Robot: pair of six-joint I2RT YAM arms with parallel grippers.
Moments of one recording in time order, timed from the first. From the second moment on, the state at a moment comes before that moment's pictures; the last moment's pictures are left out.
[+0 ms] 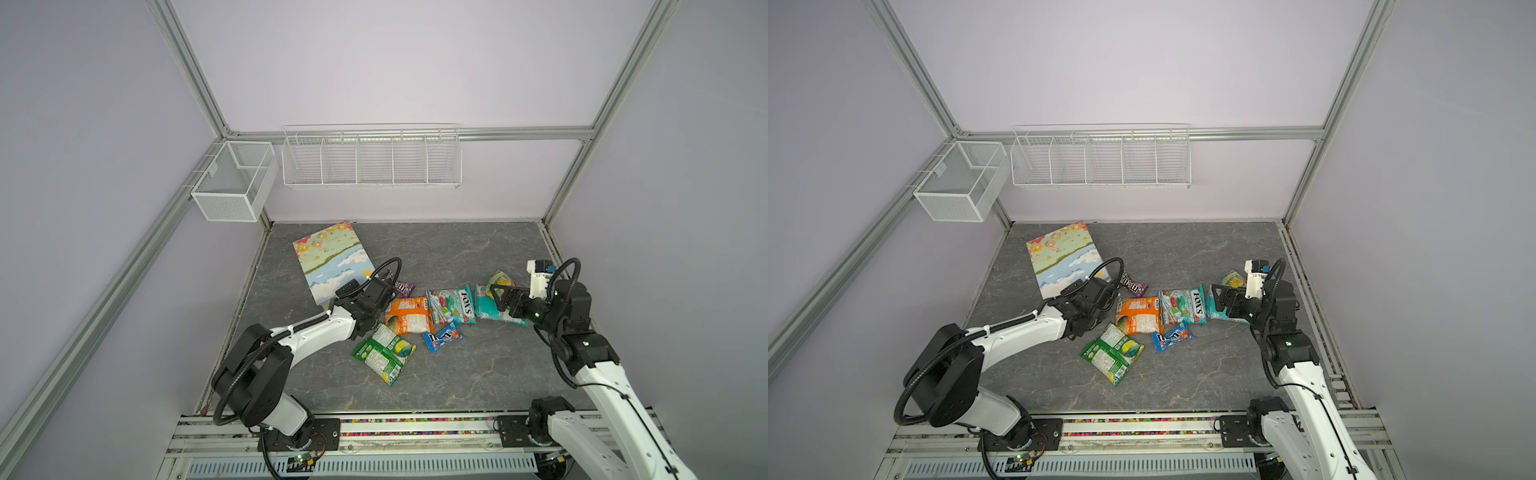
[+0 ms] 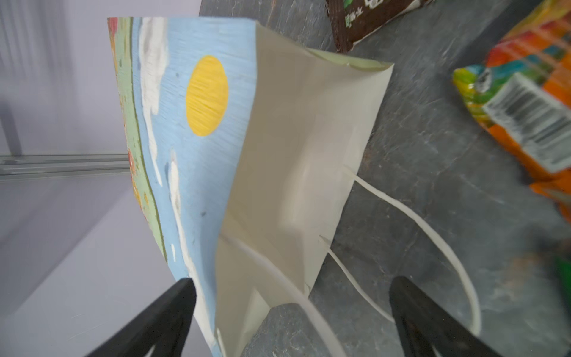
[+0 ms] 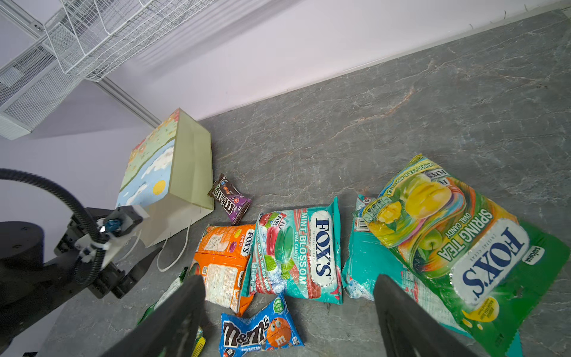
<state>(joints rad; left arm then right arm) -0.73 1.56 0.88 -0.33 -0.73 0.45 0.11 0.78 0.67 -0.34 -0.31 0.36</state>
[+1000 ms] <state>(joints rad) -0.65 1.70 1.26 -0.38 -0.85 0.58 0.12 0.77 0.64 -0.32 -0.31 0.39</state>
